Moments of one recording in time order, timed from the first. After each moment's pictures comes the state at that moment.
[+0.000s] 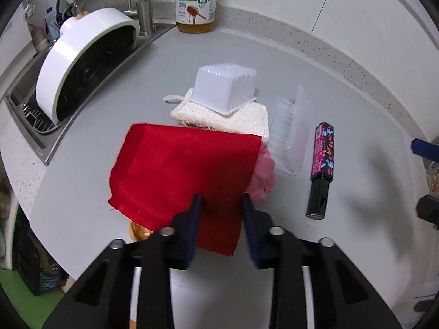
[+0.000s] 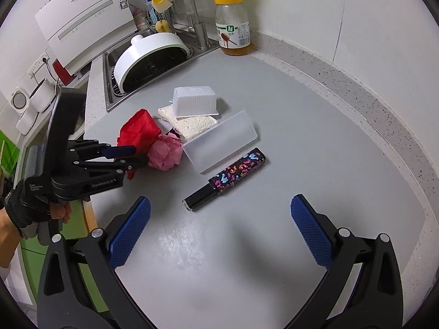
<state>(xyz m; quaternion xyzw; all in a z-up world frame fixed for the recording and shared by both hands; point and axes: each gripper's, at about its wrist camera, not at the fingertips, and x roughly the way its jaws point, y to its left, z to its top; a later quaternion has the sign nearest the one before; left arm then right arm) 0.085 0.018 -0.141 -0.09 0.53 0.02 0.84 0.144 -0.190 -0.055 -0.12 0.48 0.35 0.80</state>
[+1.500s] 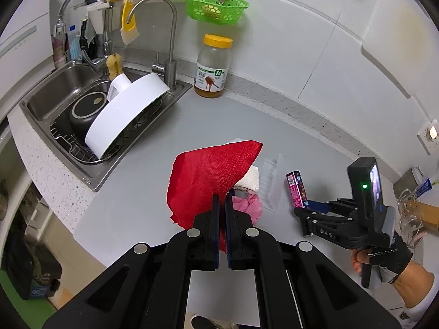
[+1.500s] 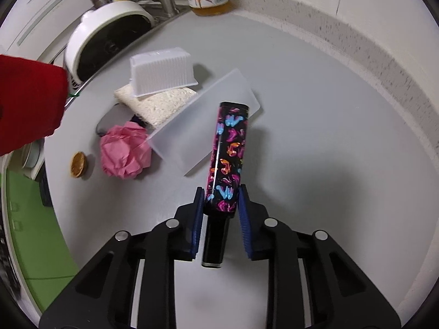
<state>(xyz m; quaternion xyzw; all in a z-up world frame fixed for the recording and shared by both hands) 0.036 0.058 -0.034 -0.12 0.44 0.02 0.89 0.170 -0.151 -0.119 -0.12 0.53 0.27 0.79</state>
